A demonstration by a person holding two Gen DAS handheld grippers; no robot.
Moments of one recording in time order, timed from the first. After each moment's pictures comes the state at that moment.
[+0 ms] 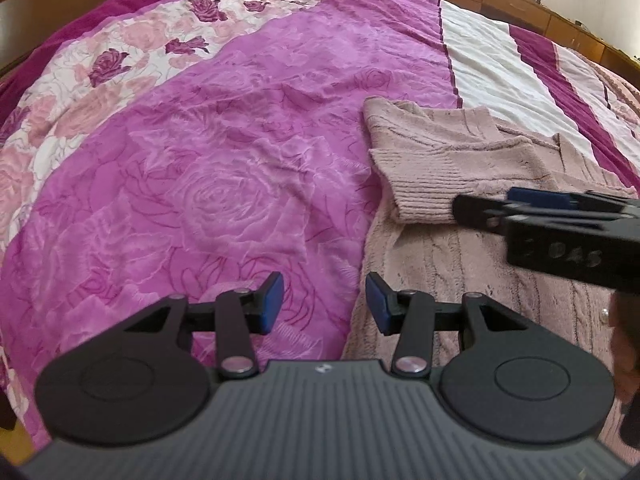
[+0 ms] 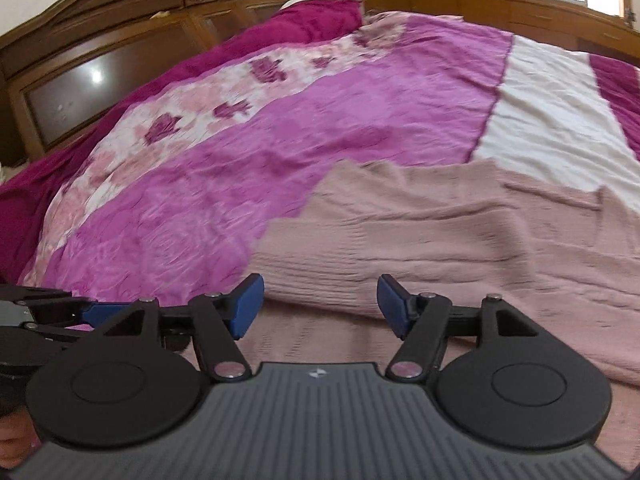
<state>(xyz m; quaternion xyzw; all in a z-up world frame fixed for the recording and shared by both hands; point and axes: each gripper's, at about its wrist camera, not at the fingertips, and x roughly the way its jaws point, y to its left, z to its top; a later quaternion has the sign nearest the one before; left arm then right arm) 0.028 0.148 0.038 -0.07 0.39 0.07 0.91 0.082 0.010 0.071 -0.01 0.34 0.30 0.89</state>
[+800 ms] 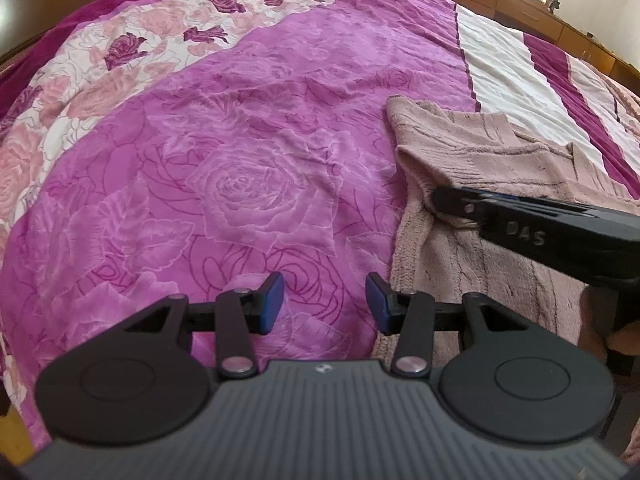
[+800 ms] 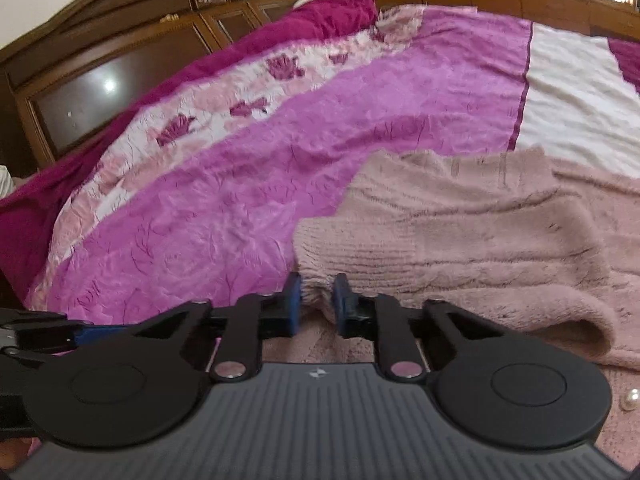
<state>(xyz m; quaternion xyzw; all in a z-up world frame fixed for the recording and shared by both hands) 0.024 0.164 0.031 -0.10 0.39 0.08 0.91 0.099 0.037 0.047 0.02 0.33 0.32 0.89</state>
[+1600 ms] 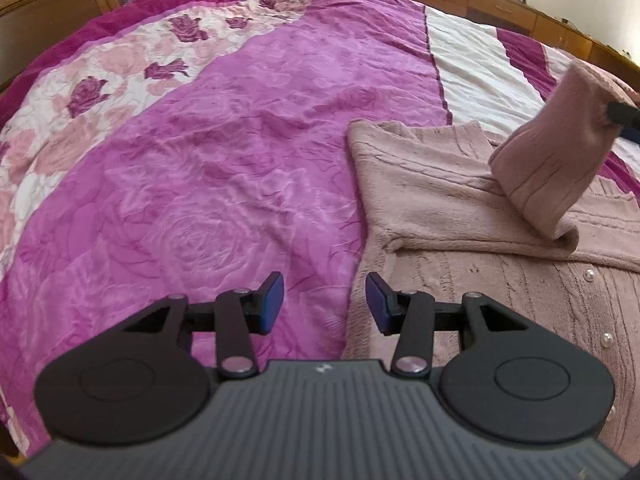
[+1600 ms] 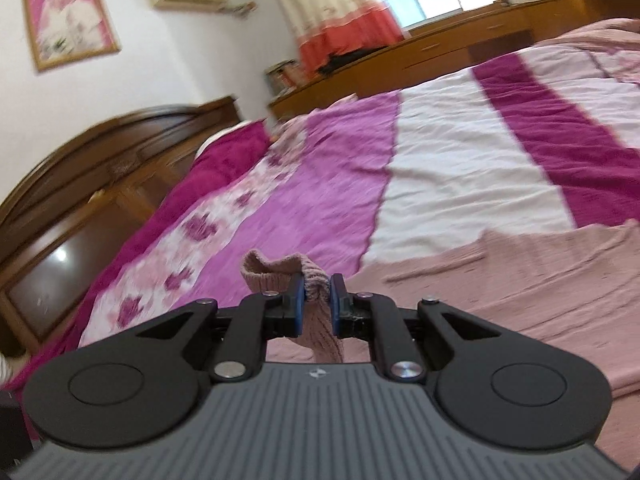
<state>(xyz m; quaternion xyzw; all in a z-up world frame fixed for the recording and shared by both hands) 0.060 0.140 0.043 -0.05 0.38 0.05 0.92 0.105 -0.141 0.127 0.21 0.23 0.18 0.93</state>
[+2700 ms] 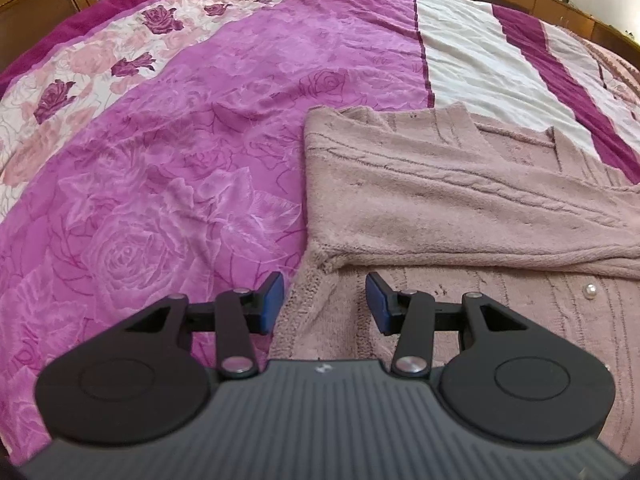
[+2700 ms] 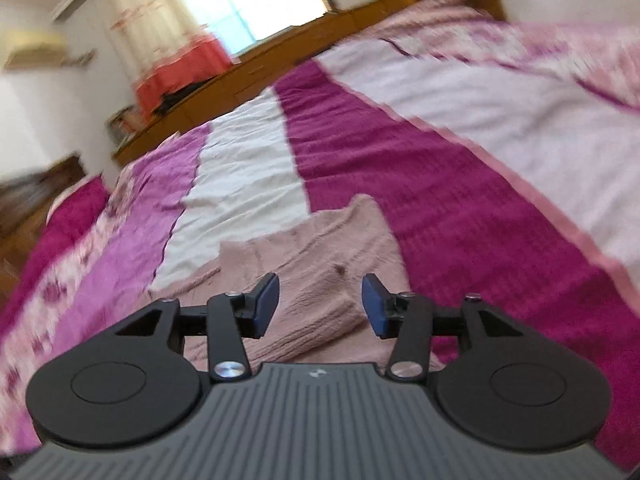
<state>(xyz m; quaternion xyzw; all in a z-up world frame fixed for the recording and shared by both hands) 0.103 0.101 0.031 -0.04 0.40 0.05 0.91 0.083 -0.289 0.044 0.24 0.25 -0.04 0.94</state>
